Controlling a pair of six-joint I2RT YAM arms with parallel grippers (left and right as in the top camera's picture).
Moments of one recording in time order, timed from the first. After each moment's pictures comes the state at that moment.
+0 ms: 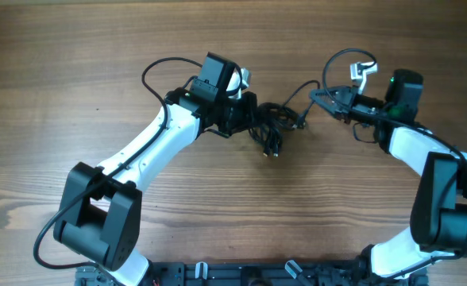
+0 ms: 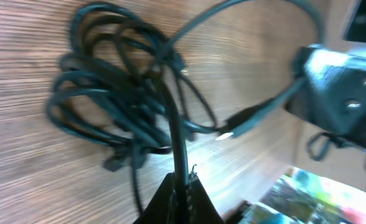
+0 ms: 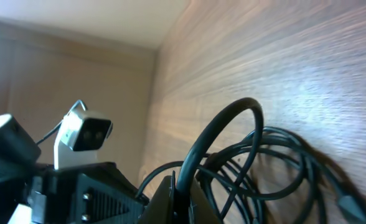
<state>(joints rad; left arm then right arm) -0.49 1.77 1.25 -0.49 0.57 -0.69 -0.16 1.77 0.81 0.32 -1.16 0.68</state>
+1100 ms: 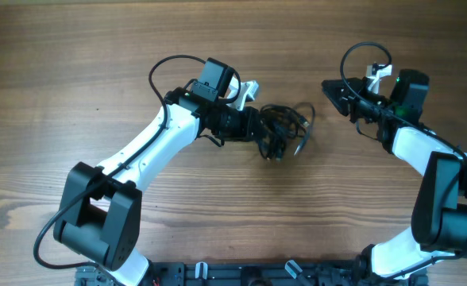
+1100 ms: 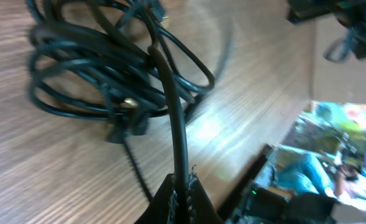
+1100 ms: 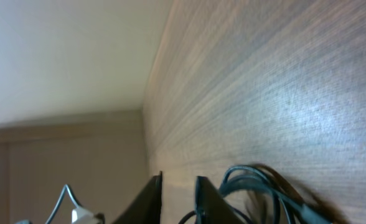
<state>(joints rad) -0.49 1.77 1.25 -0.62 0.72 -0.36 -0.18 1.77 0.81 0.37 -0.93 1.00</state>
